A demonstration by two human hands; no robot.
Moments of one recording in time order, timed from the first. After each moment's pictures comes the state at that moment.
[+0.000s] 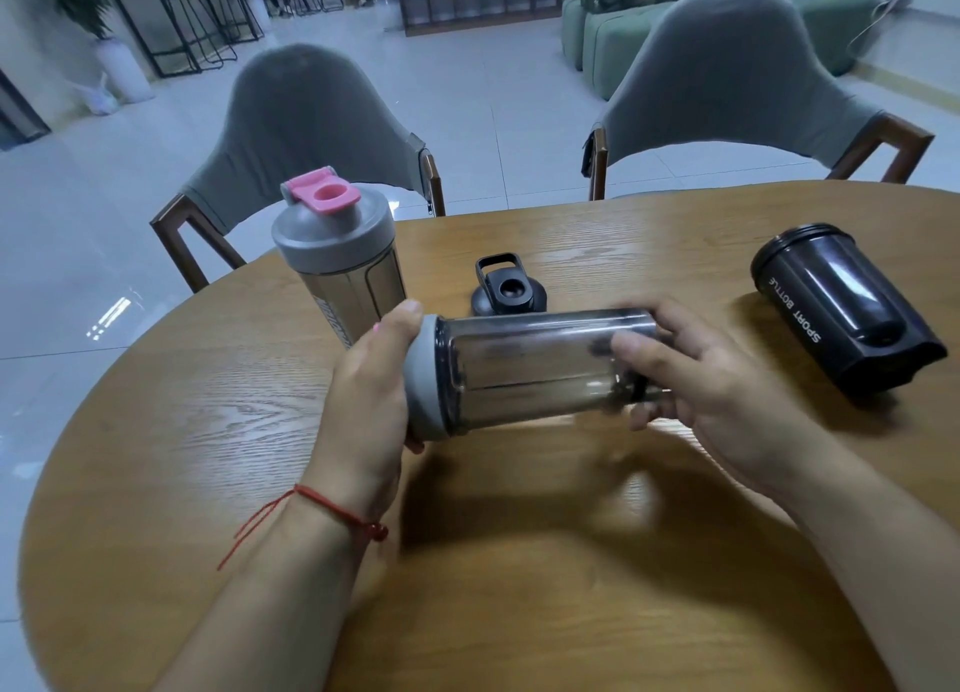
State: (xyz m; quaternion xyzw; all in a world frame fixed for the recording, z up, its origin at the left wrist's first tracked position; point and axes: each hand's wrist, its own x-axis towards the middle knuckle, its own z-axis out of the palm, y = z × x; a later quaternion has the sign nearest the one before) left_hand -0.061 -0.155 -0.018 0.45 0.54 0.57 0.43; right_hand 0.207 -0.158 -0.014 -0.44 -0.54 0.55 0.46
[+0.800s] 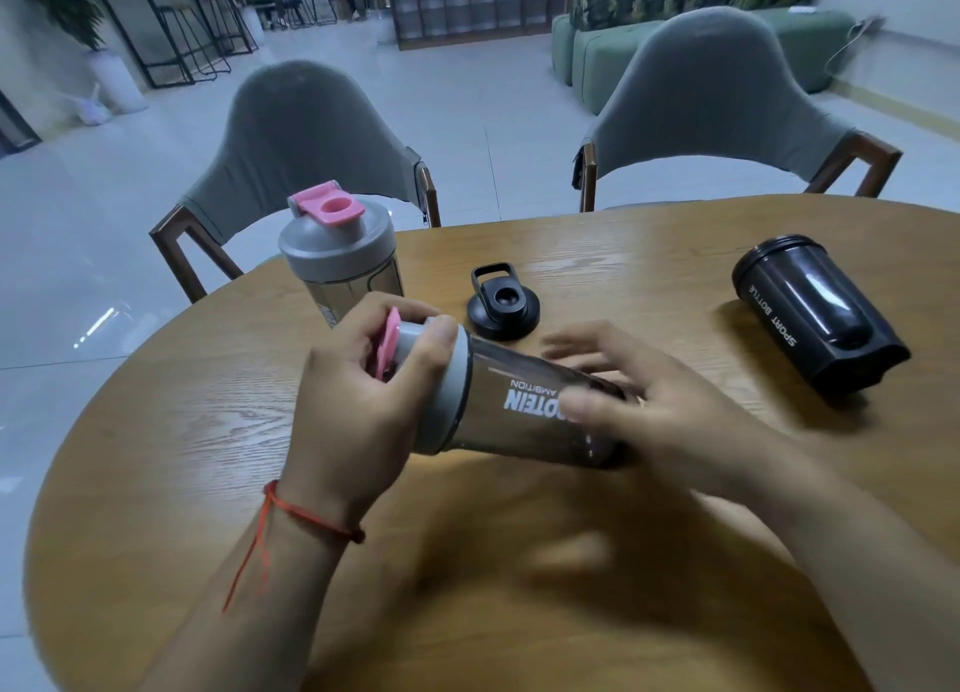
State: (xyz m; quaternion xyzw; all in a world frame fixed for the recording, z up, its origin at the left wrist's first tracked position) left_hand -0.070 -0.178 0.011 0.63 0.52 0.53 0.23; right_hand 0.194 -0.170 -0.008 -0.46 -0.69 0.44 0.33
